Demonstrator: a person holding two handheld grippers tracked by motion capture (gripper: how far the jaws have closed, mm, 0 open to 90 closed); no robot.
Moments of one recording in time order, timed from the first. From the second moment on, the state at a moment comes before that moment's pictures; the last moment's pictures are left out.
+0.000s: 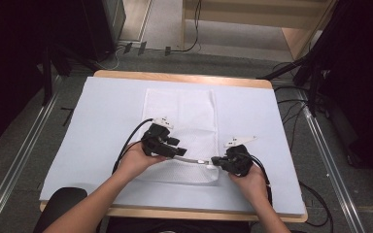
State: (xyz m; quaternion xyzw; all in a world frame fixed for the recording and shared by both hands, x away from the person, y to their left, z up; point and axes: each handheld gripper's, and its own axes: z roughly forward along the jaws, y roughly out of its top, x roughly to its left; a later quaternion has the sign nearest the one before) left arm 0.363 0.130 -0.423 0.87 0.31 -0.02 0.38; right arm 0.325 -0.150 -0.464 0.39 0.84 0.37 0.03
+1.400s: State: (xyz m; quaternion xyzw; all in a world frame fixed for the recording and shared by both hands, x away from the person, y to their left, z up) left arm 0.360 0.069 -0.465 0.88 0.32 -0.10 0.34; right arm 0.328 -0.149 -0.473 0.36 0.85 0.38 0.04
